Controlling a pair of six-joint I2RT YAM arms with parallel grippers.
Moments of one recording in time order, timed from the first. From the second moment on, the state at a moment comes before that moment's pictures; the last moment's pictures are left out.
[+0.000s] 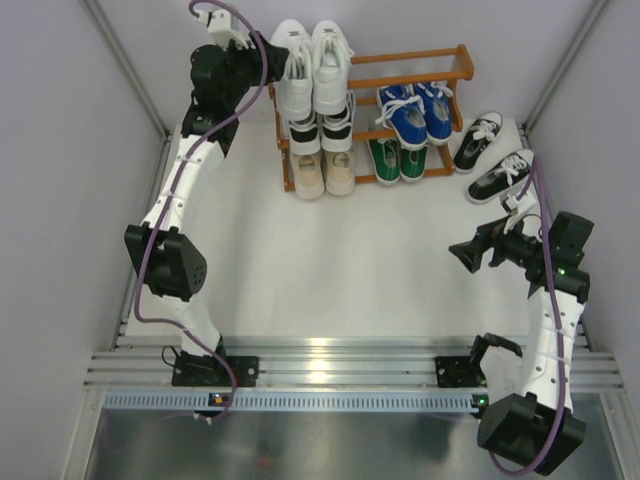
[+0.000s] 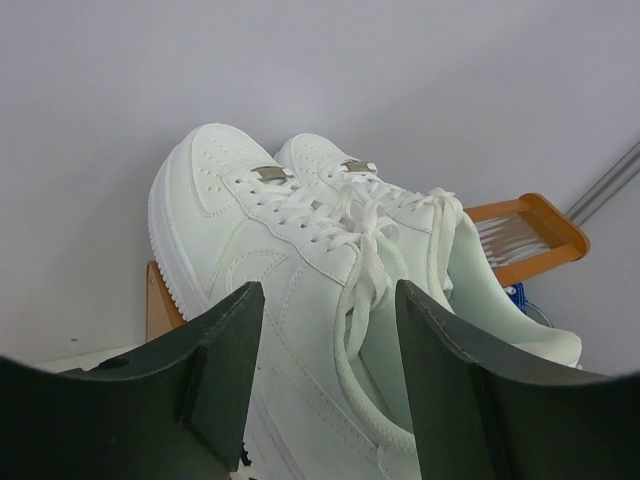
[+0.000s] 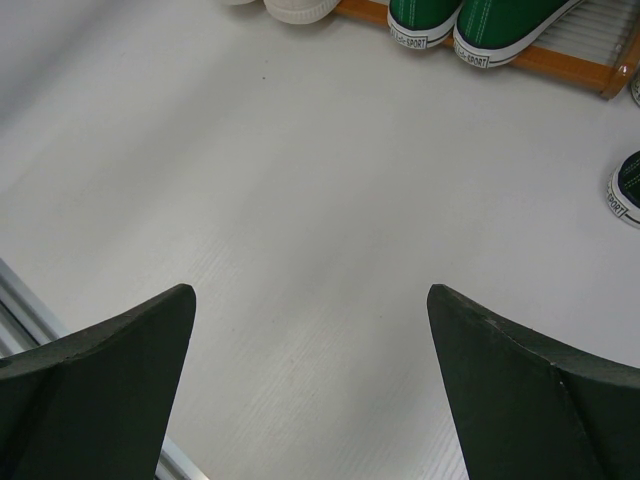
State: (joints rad) left arm -0.20 1.85 1.94 0.05 0.20 -0.37; right arm -0.42 0.79 0.75 -0.64 -1.01 -0.44
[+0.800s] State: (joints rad) left arm -0.10 1.80 1.90 -0.06 0.05 -0.39; right arm -0.43 0.80 0.75 -0.64 -1.01 -0.45
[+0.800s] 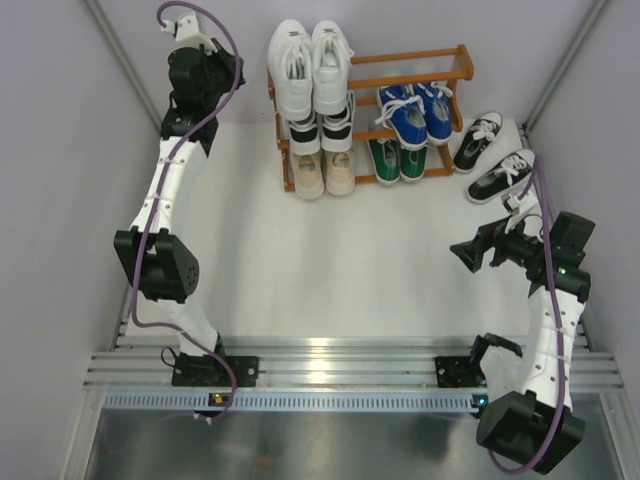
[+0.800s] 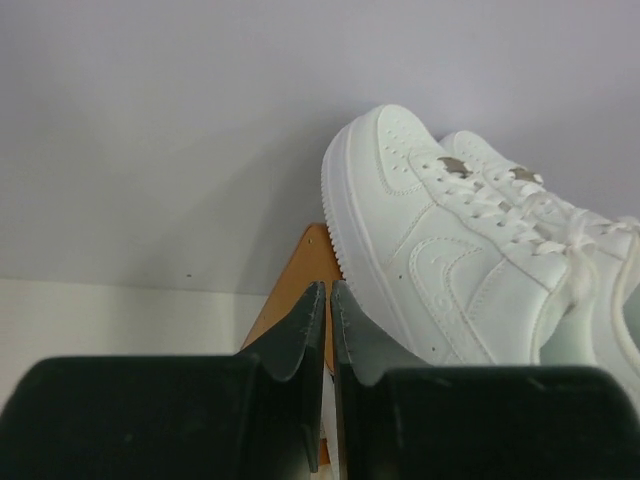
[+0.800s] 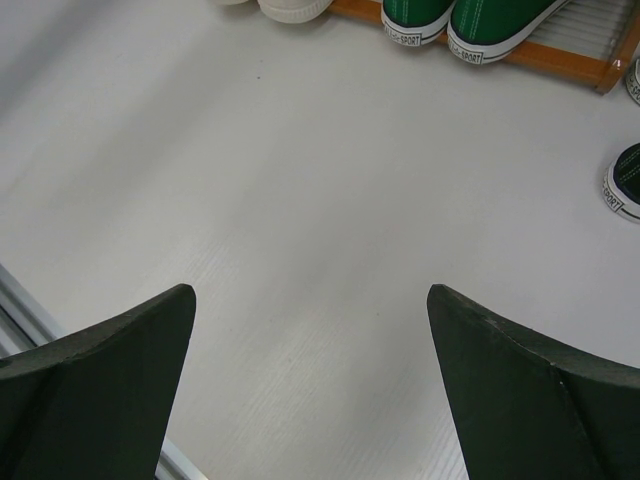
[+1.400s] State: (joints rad) left arm -0.13 2.00 2.02 -0.11 0.11 -0.40; right arm -0.43 0.80 0.75 -0.64 -1.02 -0.45
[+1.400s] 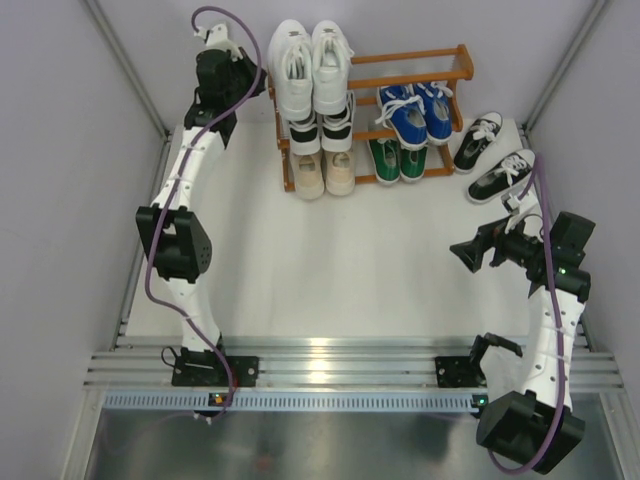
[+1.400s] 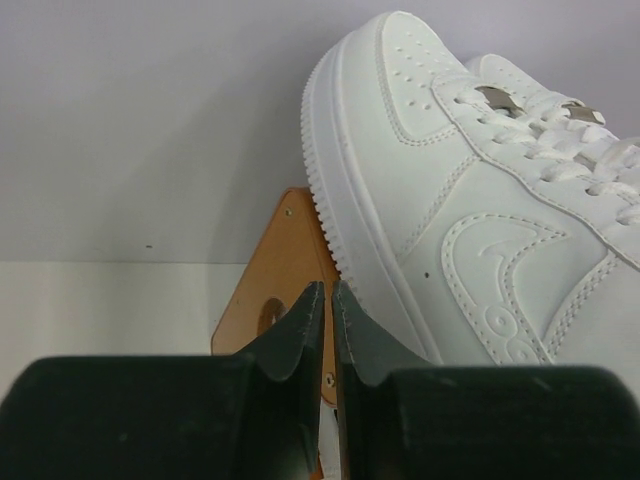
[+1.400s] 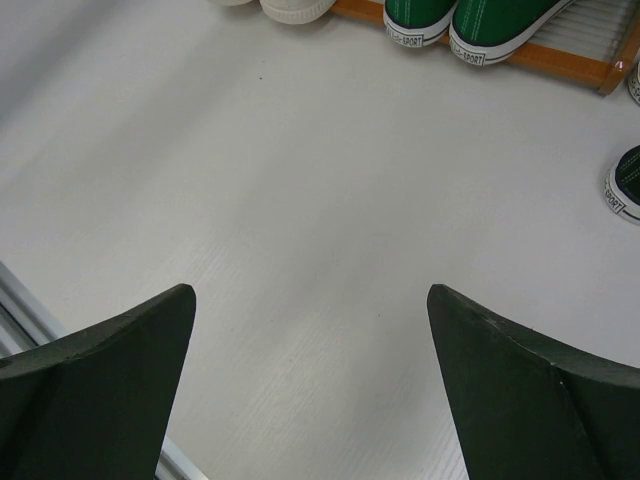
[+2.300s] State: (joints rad) left arm -0.15 2.04 2.05 -0.12 0.08 -0.39; right arm -0.43 0.80 0.75 -0.64 -1.02 -0.45
